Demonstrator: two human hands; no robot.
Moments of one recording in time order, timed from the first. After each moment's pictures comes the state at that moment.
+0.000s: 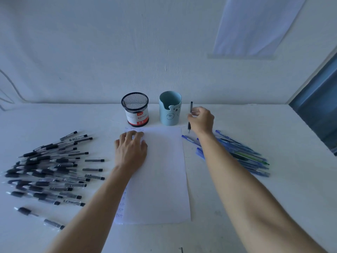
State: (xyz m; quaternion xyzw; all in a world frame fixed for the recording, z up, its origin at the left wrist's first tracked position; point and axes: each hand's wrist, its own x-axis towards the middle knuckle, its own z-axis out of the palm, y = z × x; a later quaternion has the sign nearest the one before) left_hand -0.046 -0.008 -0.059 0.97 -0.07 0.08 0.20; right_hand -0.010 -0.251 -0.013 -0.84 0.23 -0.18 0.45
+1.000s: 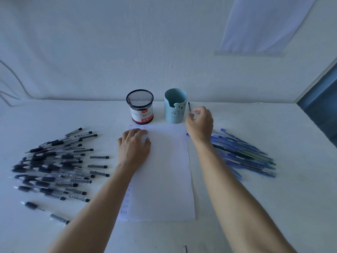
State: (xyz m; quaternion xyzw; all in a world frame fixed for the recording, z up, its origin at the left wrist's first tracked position) left_hand -0.045 -0.005 -0.056 0.96 -0.04 0.08 0.25; right_hand -0.030 -0.213 -0.013 -0.85 0.23 -0.26 0.41
